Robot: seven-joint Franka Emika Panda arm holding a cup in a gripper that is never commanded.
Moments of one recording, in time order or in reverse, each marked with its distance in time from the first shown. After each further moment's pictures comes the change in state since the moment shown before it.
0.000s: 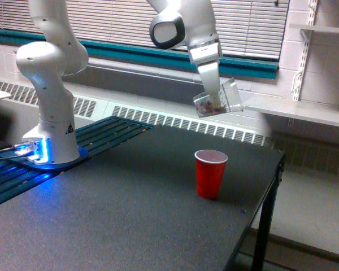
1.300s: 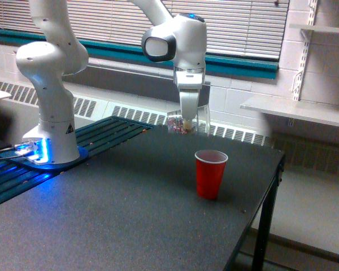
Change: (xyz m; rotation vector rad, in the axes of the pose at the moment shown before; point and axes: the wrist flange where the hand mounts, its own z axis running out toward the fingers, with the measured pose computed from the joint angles) arm -0.050 0.039 0.044 -0.141 -0.252 -0.055
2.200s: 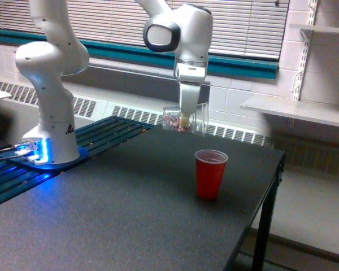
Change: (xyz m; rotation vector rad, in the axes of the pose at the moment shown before) arm 0.027 0.026 -0.022 -0.107 -0.039 -0.034
